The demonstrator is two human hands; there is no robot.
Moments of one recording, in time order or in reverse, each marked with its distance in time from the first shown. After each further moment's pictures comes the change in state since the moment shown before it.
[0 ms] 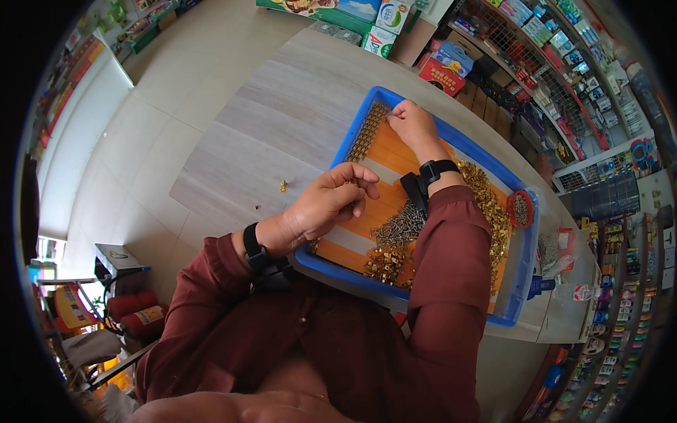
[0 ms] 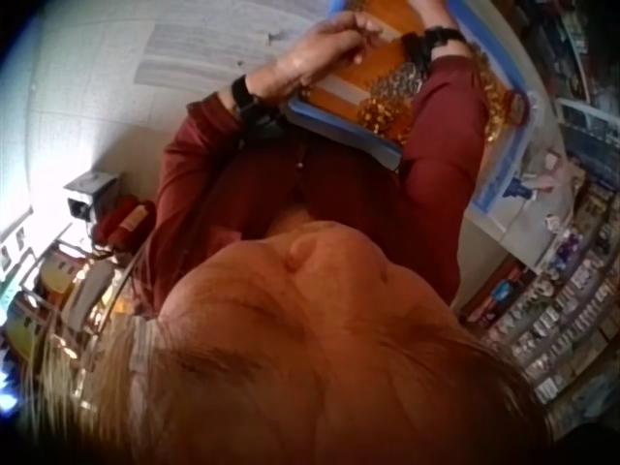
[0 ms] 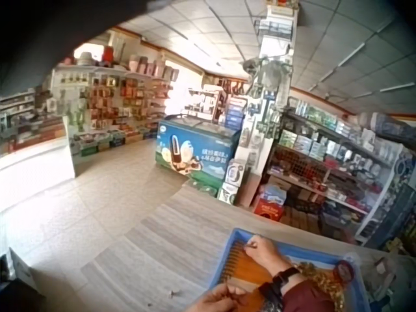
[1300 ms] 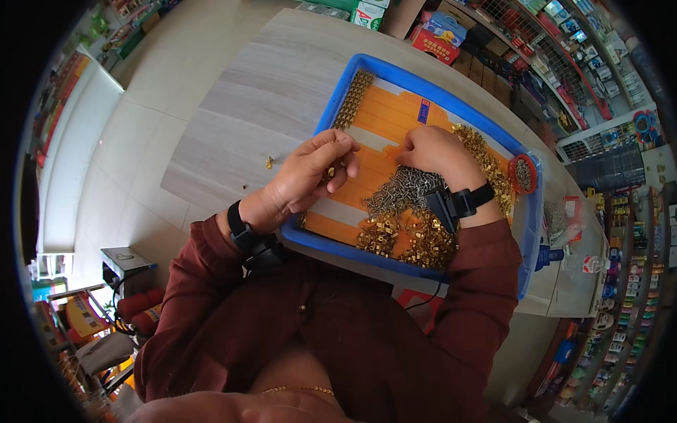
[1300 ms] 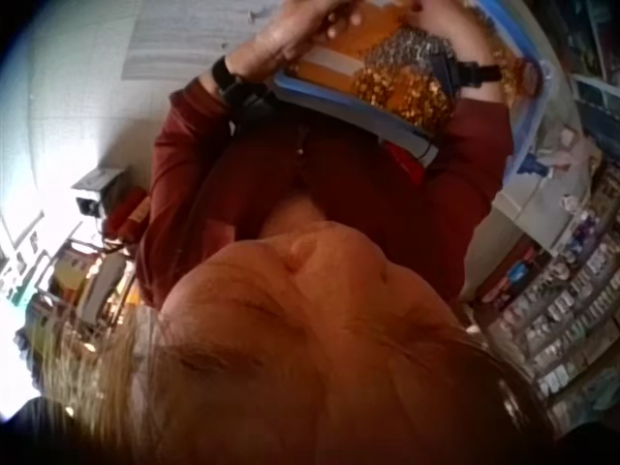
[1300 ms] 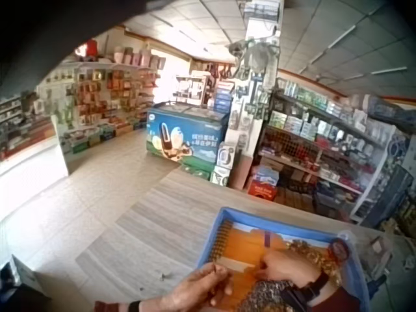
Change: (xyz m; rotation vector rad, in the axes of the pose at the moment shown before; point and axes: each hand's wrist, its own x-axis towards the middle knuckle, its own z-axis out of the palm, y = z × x) left_hand -0.001 0.006 0.011 0.082 0.069 -0.047; right_hand -0.109 -0.029 -0.073 -0.399 -0.524 0.084
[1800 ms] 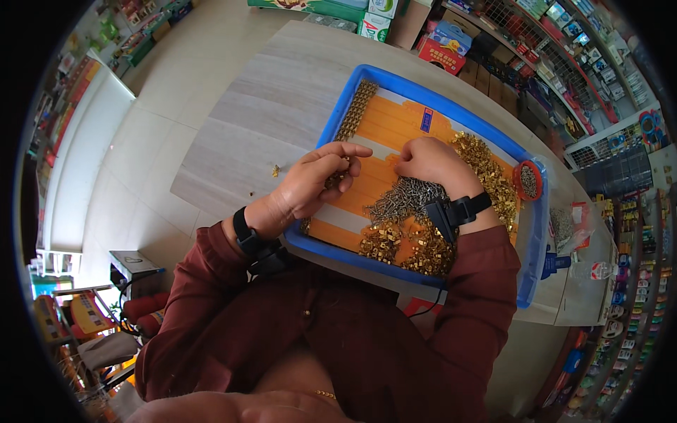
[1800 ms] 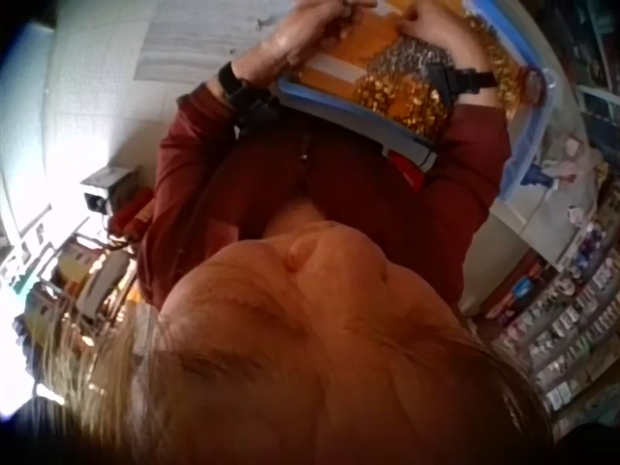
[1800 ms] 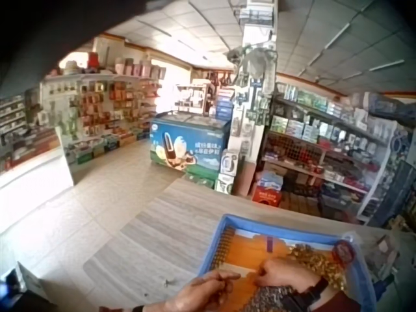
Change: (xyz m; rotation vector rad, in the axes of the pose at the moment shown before) left_hand 0.000 -0.001 0.001 0.018 -0.011 -0.024; right_hand -0.001 0.002 0.009 0.111 0.025 -0.046
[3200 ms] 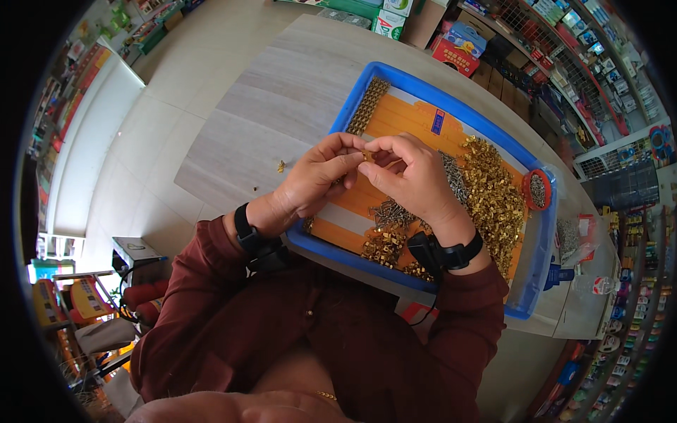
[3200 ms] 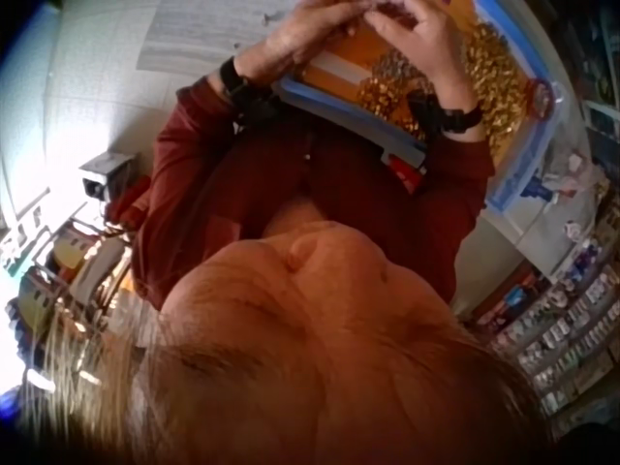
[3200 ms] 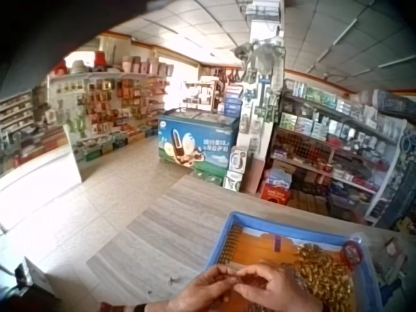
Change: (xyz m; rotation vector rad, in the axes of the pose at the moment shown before) left_hand 0.004 -0.005 0.000 0.014 0.060 0.126; right_hand -0.037 -0.054 0.014 0.748 0.438 -0.490
